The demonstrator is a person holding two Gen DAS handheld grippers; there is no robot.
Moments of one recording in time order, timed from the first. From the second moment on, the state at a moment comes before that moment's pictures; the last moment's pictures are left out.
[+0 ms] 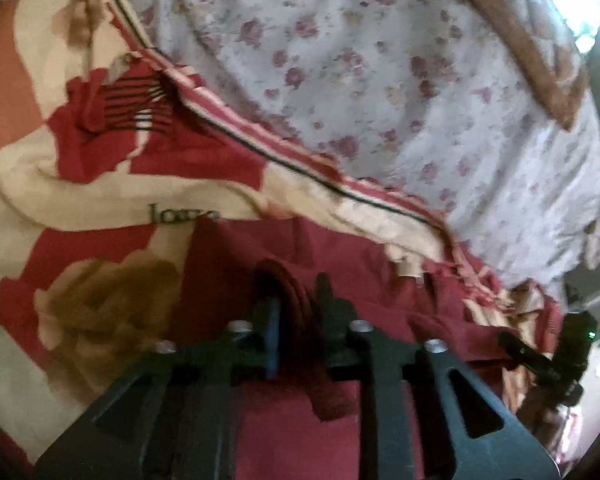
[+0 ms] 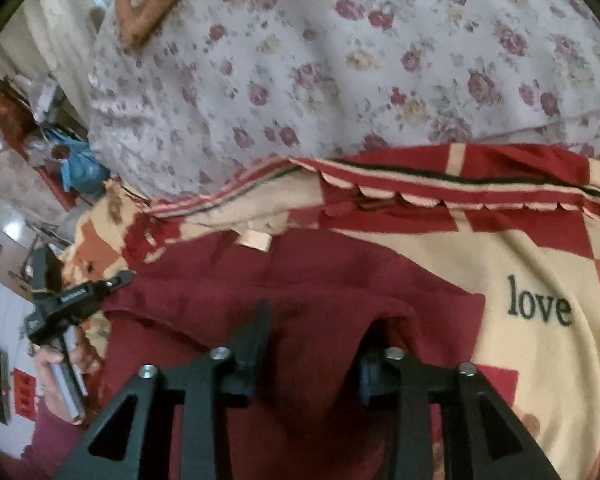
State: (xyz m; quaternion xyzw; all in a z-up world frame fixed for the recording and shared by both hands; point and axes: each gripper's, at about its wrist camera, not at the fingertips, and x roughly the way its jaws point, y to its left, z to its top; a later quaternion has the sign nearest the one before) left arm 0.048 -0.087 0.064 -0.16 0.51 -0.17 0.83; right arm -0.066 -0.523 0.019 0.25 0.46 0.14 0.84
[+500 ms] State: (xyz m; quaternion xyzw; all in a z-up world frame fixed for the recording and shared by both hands) left arm 0.007 -0.082 0.081 -0.12 0.47 -0.14 0.86; right arm -0.105 -0.498 0.050 0.16 0.43 0.14 0.88
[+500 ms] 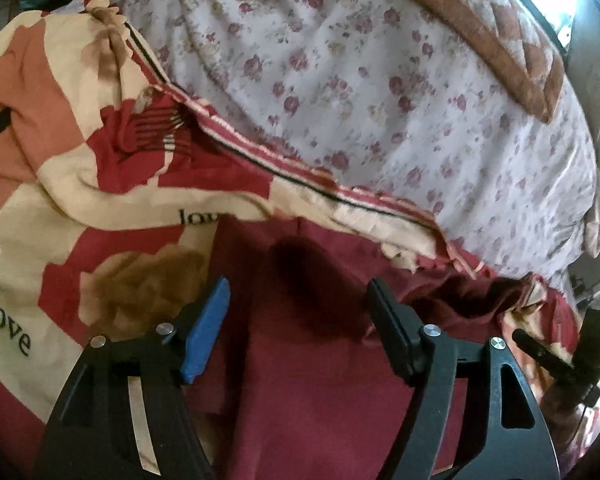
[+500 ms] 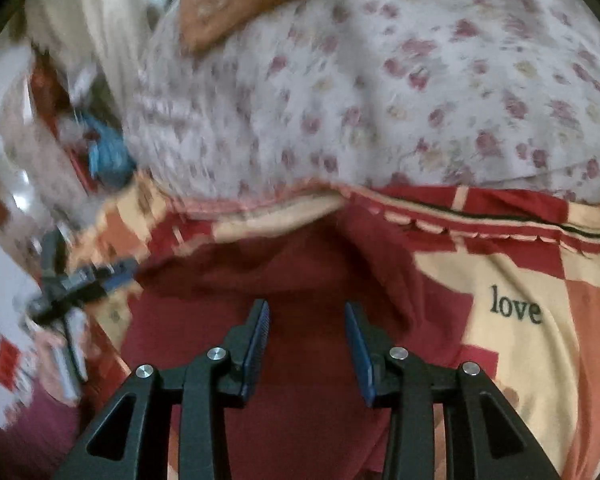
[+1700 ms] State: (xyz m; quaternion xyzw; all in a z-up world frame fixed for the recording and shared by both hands) left arm -0.074 -0.059 0.050 -0.06 0.53 -0.08 0.84; right arm -0.050 -0.377 0.056 0.08 0.50 0.13 0.85
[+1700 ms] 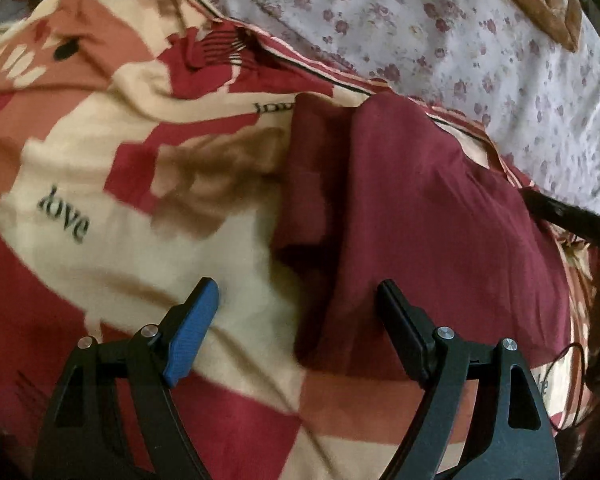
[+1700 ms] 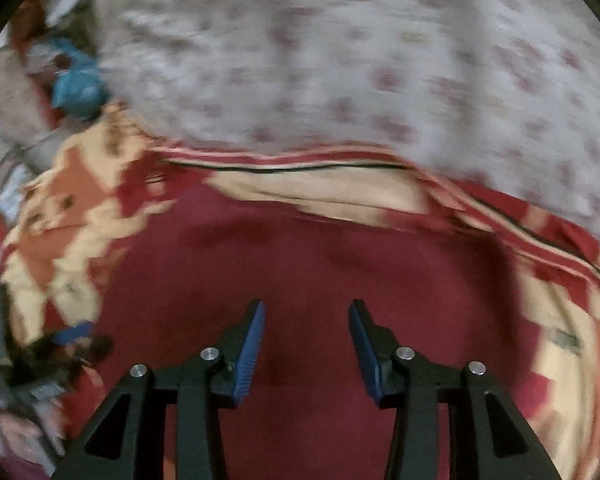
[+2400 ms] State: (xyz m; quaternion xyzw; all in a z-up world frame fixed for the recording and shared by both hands) left arm -0.056 -0.054 0.034 -0.06 0.53 -0.09 0.84; right arm 0.071 -0.232 -0.001 0.01 0.51 0.14 0.85
